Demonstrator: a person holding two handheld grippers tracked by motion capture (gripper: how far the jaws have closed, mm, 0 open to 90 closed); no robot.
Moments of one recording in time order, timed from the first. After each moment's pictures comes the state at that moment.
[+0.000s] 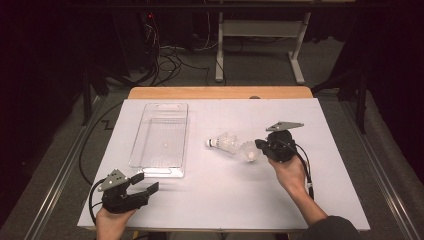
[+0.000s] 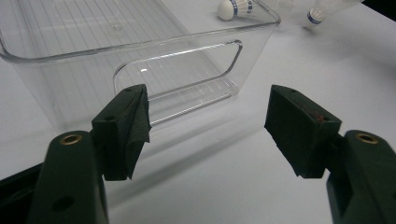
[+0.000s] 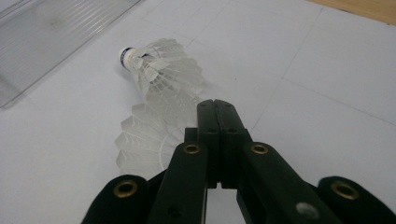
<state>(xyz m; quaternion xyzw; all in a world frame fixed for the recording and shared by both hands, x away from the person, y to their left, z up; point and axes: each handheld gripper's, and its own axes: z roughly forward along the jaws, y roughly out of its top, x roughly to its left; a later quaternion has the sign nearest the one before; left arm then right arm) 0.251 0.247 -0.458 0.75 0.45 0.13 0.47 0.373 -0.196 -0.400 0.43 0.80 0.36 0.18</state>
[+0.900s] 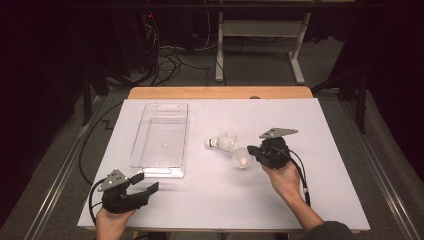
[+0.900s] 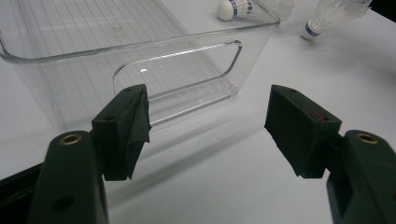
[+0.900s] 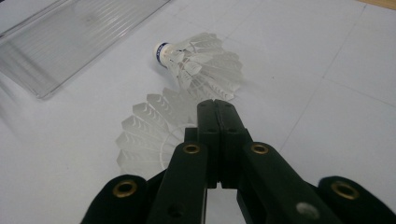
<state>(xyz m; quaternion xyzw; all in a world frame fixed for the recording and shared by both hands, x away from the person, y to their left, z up) 0.251 0.247 -0.458 0.75 0.46 0.13 0.47 0.360 -0.182 -0.407 0.41 0.81 0.38 0.16</state>
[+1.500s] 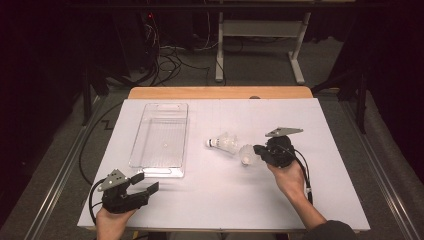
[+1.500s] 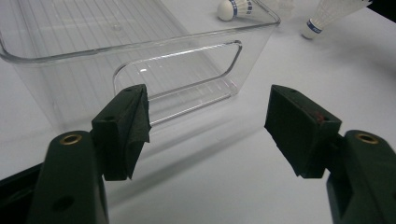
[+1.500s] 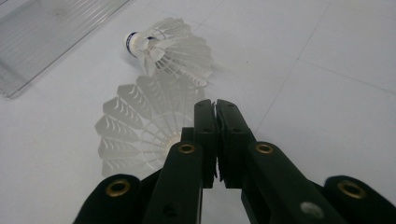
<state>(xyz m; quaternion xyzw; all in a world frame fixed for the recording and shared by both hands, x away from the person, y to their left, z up) 0.251 0.247 -0.458 0.75 0.46 0.13 0.47 0.369 -0.199 -0.415 0.44 0.80 0.37 0.16</state>
